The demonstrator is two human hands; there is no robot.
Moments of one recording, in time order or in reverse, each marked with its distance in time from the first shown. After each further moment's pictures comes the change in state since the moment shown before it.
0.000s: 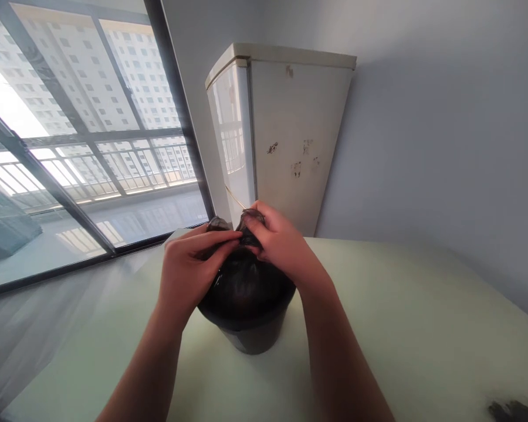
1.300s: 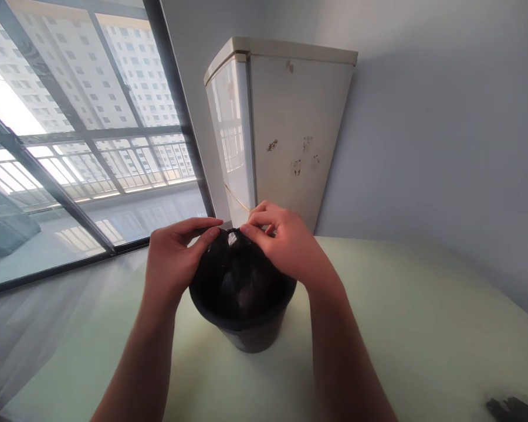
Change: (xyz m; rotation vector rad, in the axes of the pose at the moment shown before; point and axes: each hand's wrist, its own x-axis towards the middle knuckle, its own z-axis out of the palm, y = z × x) left_hand 0.011 -0.013 -0.015 -0.052 0.050 -0.201; right_hand -0.009 -0.012 -0.011 -0.623 0.055 -0.239
